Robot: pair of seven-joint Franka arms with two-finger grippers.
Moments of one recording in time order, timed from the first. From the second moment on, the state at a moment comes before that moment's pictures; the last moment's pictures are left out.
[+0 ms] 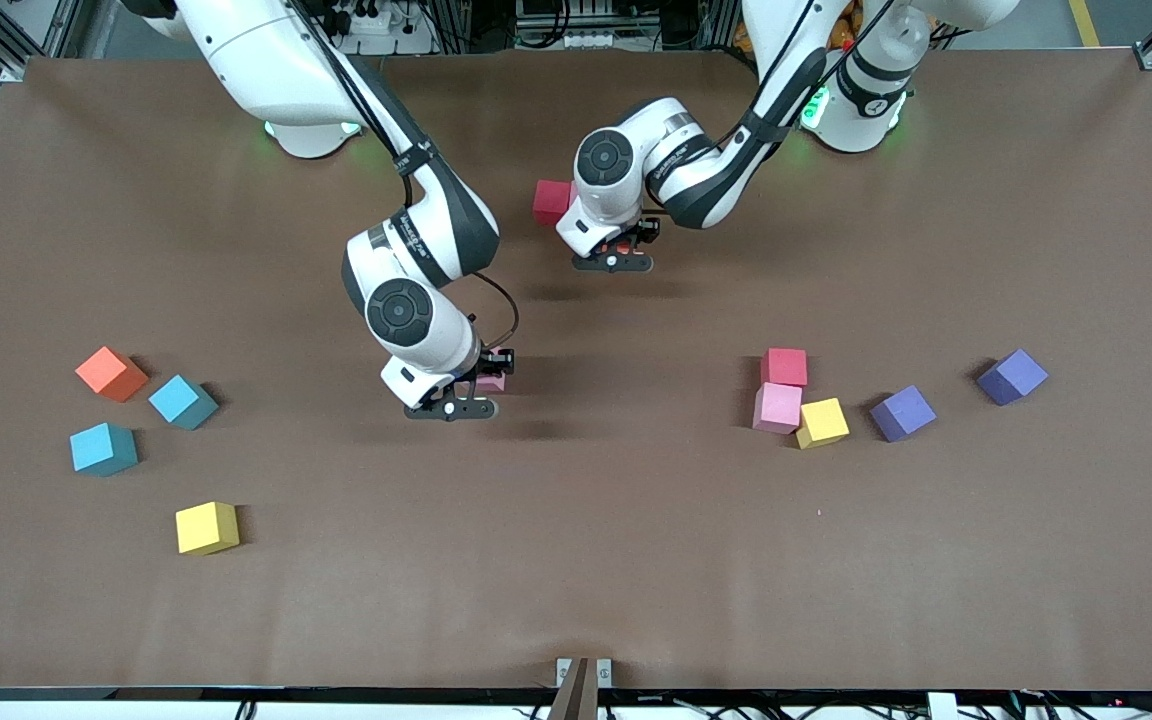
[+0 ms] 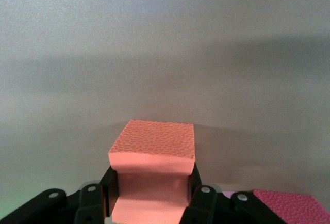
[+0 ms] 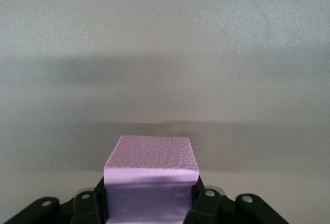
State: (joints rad) left arm -0.64 0.47 -0.35 -2.04 0.02 2.29 -0.93; right arm 0.57 0.58 -0.02 -1.67 0.17 2.17 0.46
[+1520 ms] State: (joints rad) left arm -0.65 0.38 -0.32 -2.00 0.04 2.18 -0.93; right arm 0.57 0.58 -0.02 -1.67 0.17 2.17 0.47
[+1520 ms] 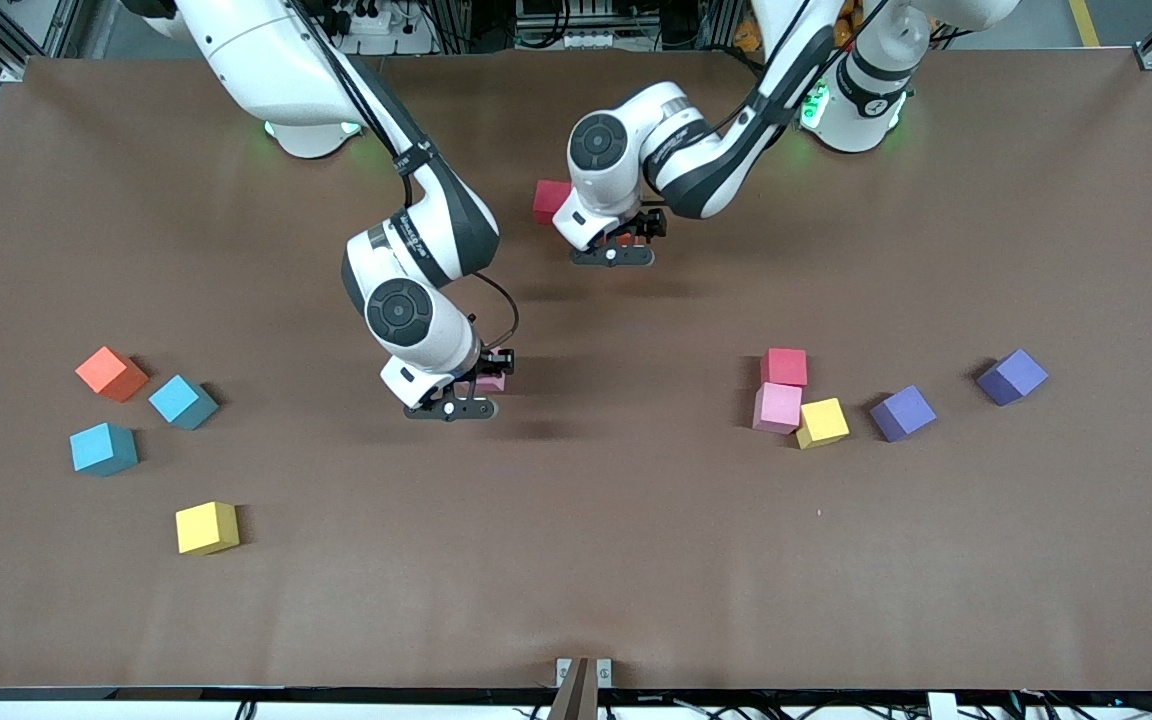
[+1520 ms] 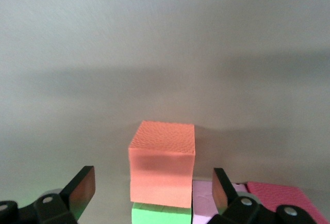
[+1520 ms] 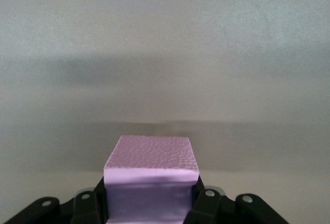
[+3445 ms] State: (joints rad) left arm -0.11 0.40 -0.27 -1.96 0.22 2.15 -0.66; right arm 0.99 0.71 -0.04 -1.55 0.15 2.26 0.90
